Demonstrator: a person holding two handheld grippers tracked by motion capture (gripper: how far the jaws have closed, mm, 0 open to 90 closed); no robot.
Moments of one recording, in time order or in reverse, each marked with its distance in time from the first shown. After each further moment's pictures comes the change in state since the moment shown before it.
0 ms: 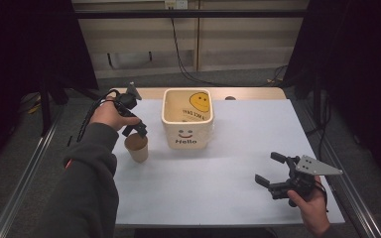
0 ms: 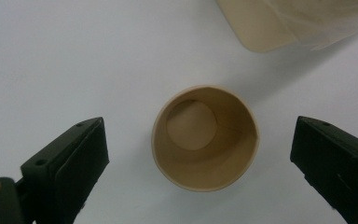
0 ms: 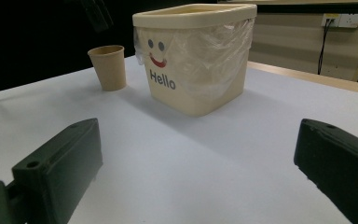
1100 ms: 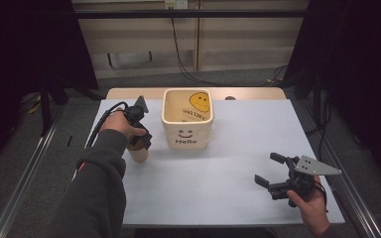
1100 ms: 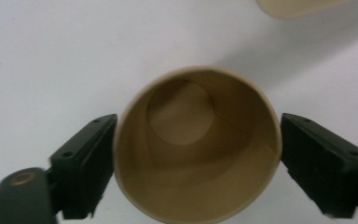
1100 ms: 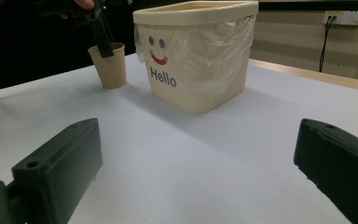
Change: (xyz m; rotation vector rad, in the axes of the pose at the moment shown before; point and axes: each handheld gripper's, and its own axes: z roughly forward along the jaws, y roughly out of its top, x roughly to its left) left arm -0.007 0.001 0.043 0.136 -0.038 -0.091; right arm 0.000 -0.001 0.001 0.009 0.002 0.000
